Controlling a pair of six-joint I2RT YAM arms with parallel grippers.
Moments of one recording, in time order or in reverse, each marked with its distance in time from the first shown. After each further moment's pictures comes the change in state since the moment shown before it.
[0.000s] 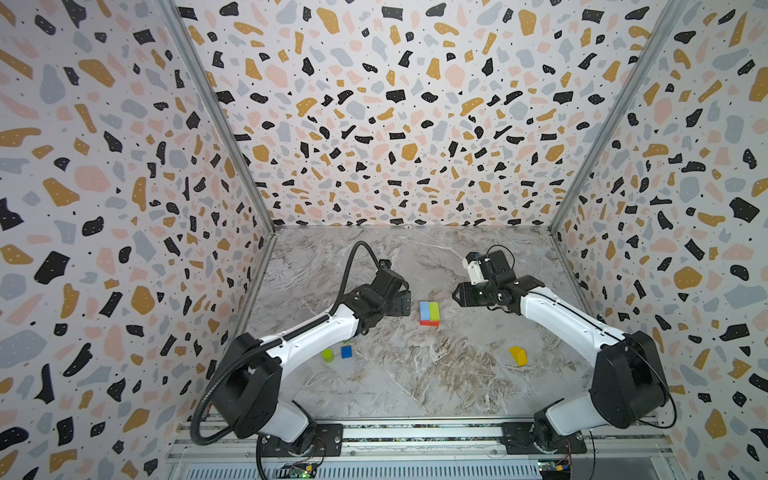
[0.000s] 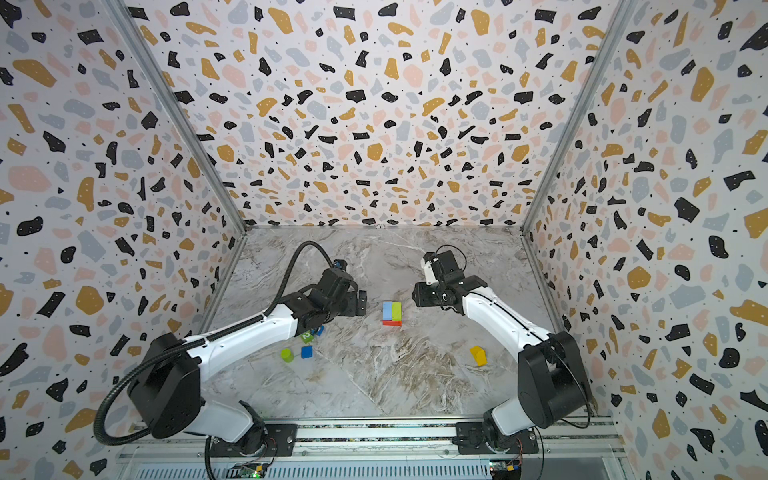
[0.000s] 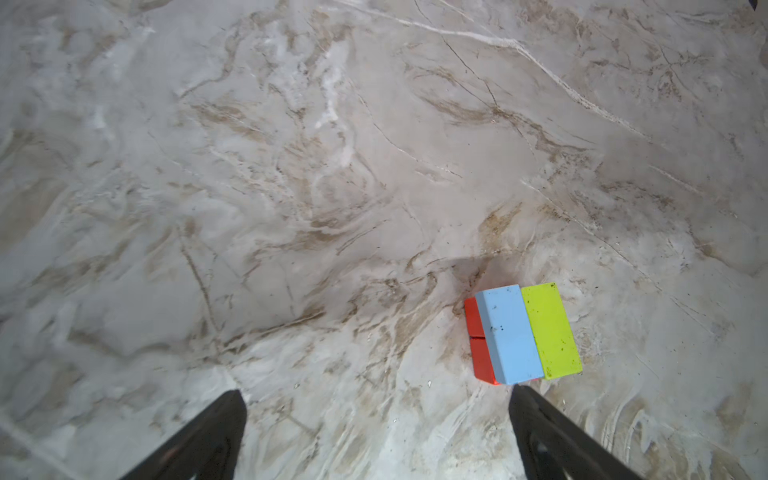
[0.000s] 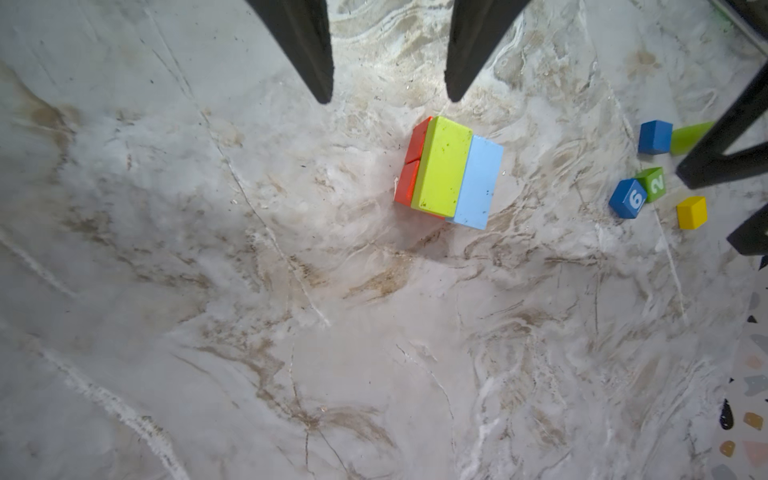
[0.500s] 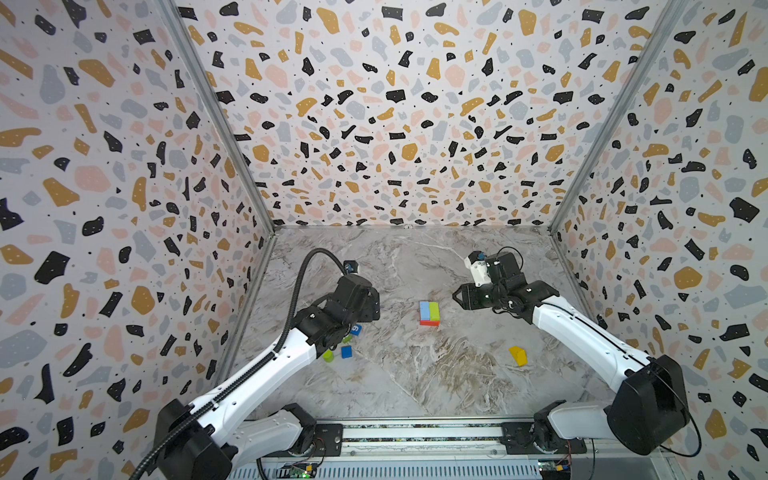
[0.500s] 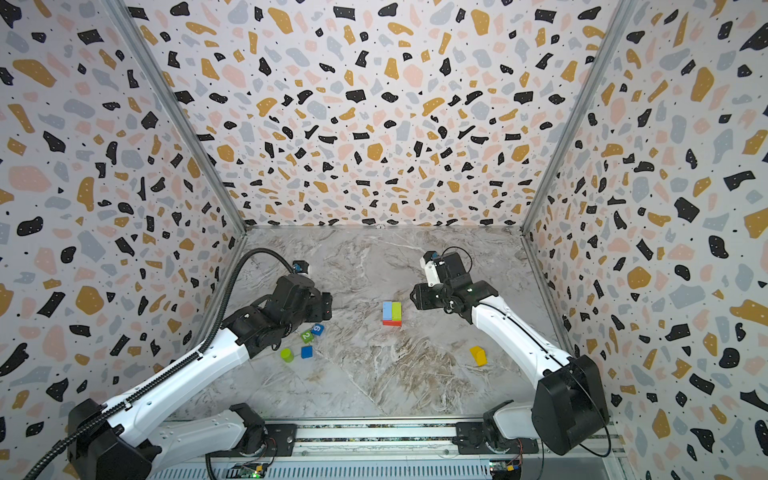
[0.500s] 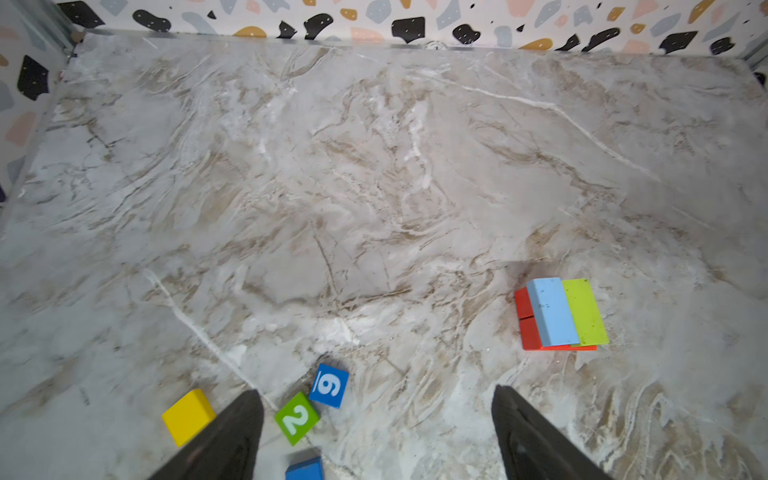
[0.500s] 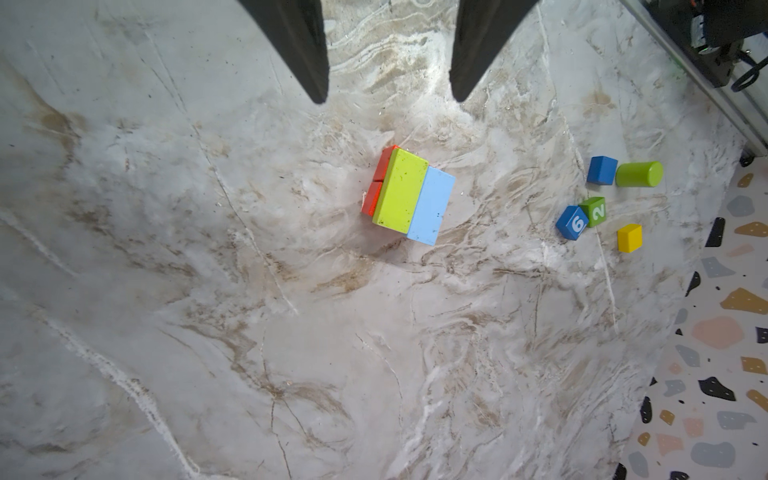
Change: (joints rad) left arm 0.074 -0.327 -0.064 -0.222 -0.074 0.026; right arm 0.025 -0.124 -0.018 -0.028 -0.040 -0.023
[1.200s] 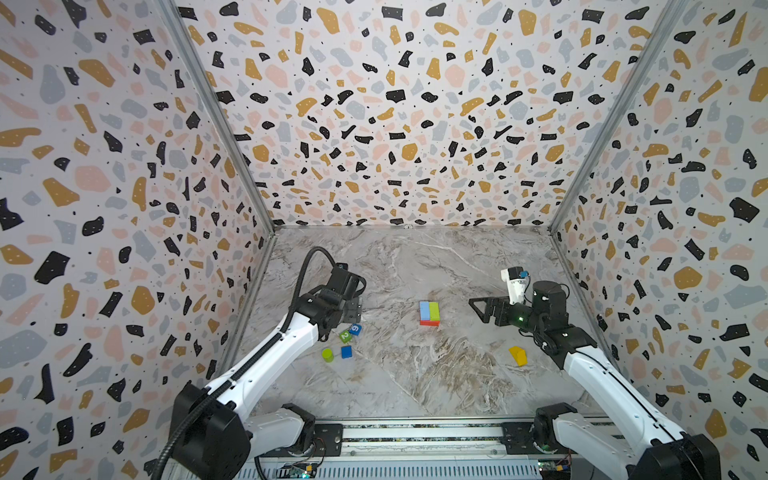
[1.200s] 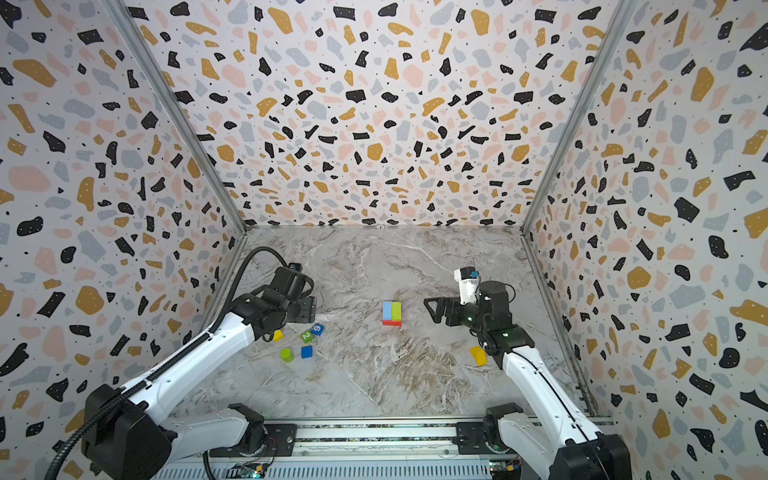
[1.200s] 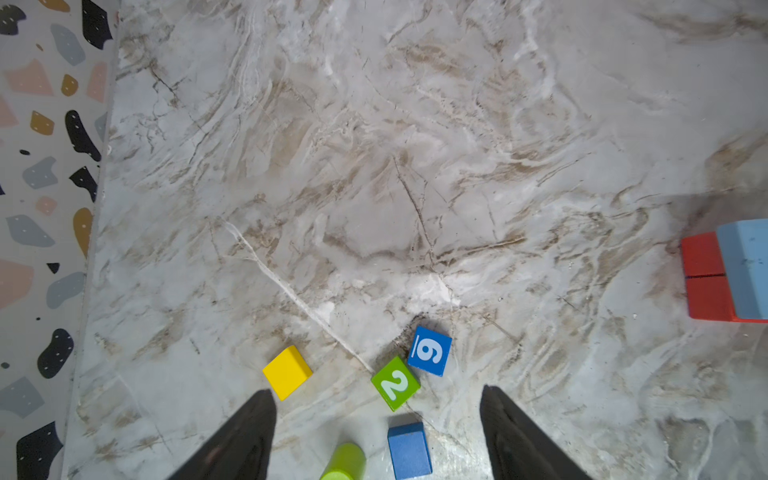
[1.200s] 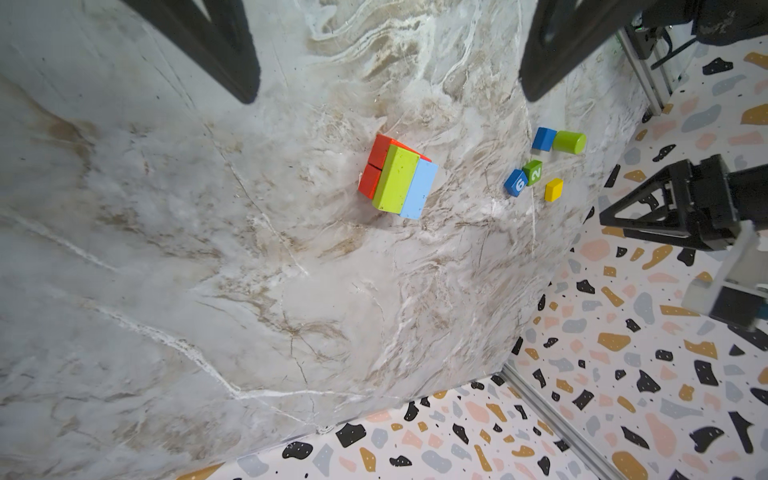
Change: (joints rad) left arm 0.164 0.133 0.029 -0.125 0.032 0.165; right arm -0.274 -0.381 -0.457 0.376 -0.266 0.070
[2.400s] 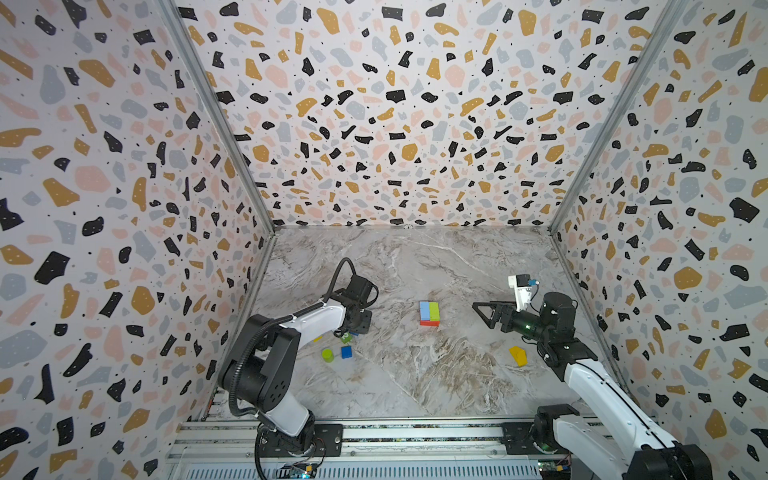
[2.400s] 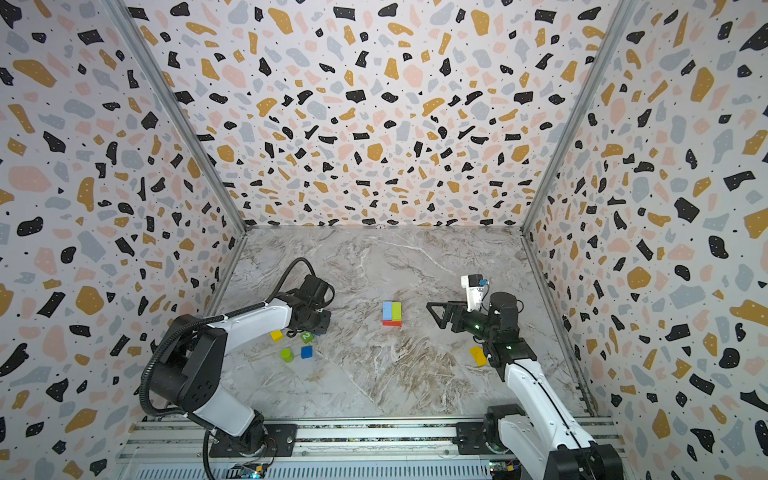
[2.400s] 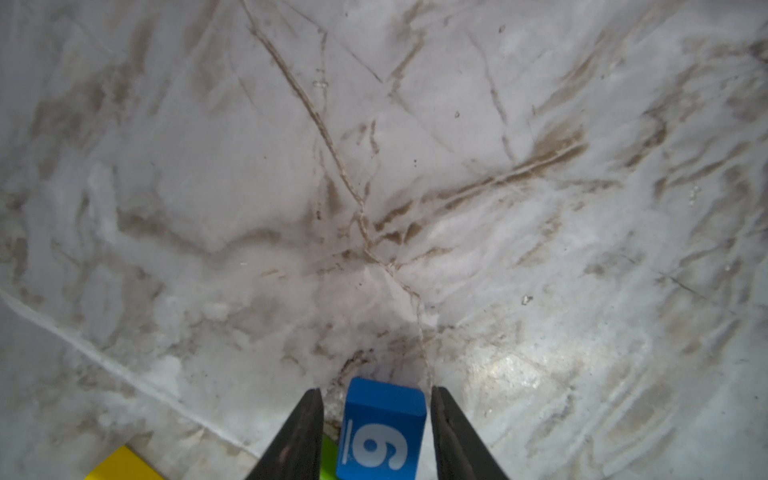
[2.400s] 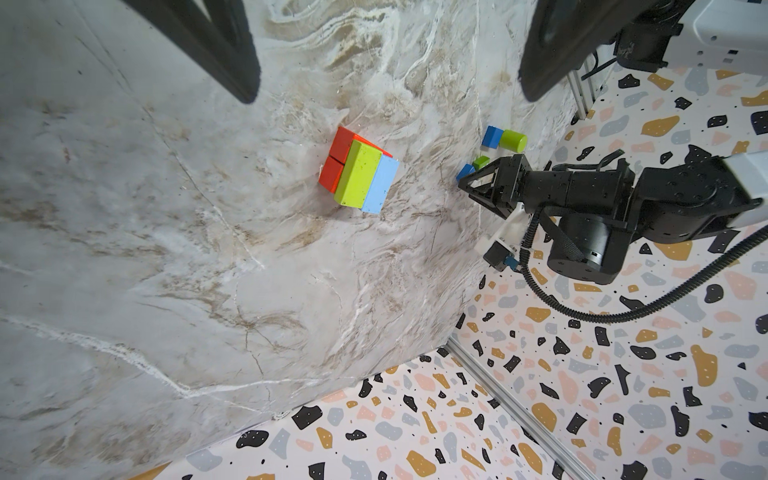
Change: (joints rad) left arm 0.033 0.363 -0.087 0.241 0.171 0.102; right arm -0.080 -0.043 -0.135 0.223 -0.204 0.095
